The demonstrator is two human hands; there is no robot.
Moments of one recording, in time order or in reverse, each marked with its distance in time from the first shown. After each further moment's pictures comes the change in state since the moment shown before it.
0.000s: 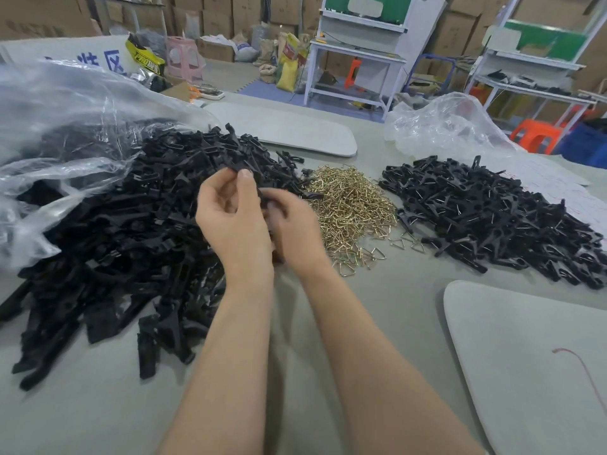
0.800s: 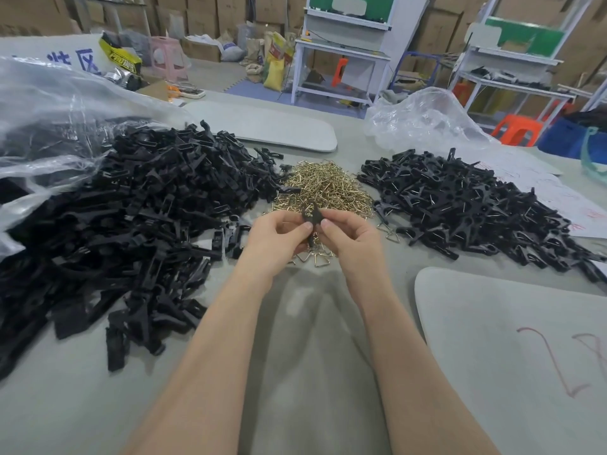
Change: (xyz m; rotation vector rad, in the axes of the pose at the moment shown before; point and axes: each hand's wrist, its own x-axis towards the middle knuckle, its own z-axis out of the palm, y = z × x) left_hand -0.028 -0.041 0.011 0.385 -0.679 -0.402; right_hand -0.055 0.022 -0.089 0.431 0.261 0.207
